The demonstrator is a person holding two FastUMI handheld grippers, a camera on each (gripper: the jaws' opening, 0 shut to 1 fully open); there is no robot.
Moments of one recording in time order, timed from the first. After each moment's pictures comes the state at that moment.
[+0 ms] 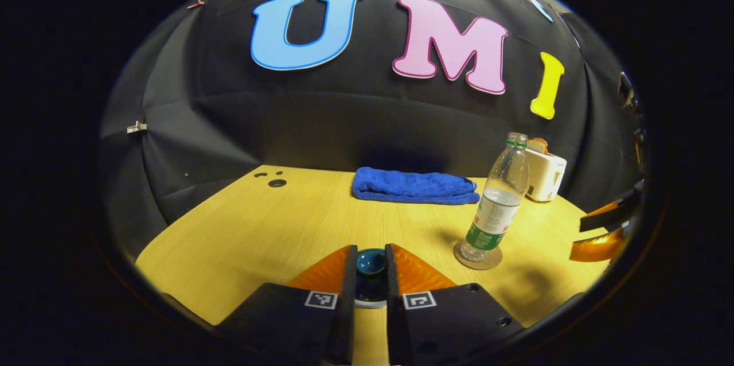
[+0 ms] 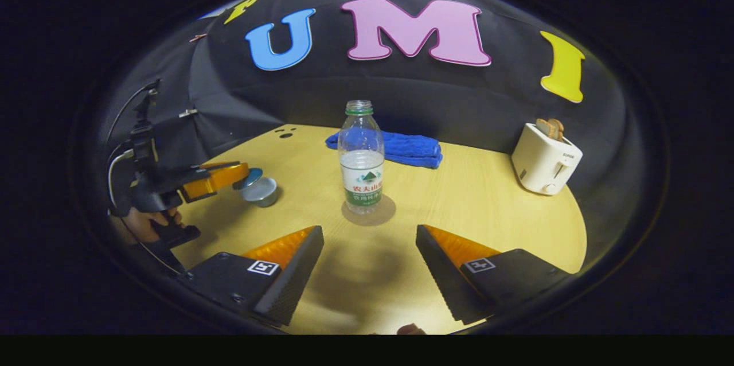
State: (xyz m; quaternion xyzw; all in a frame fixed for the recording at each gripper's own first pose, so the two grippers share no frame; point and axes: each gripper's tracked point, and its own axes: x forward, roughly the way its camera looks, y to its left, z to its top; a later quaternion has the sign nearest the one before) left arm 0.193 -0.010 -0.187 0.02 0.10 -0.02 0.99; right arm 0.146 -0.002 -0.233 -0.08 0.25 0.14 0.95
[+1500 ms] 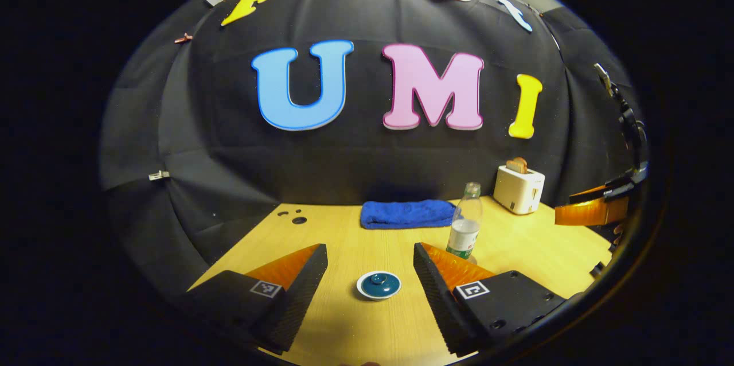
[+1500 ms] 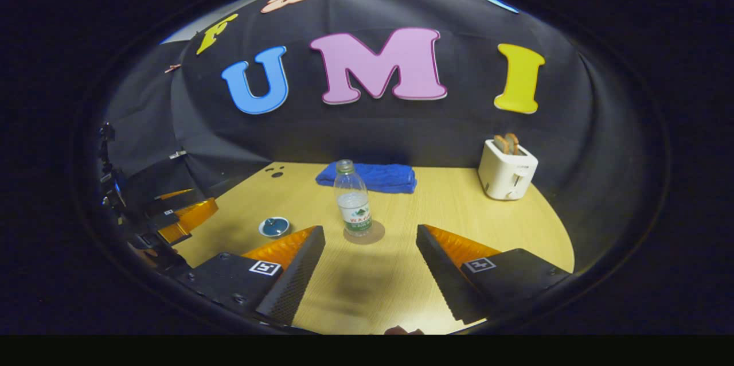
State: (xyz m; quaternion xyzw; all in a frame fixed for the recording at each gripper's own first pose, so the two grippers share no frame) left arm 0.070 -0.013 -0.053 0.06 0.03 -0.01 1.00; right arm 0.107 -0.005 -0.107 -0.02 0.15 0.08 0.98
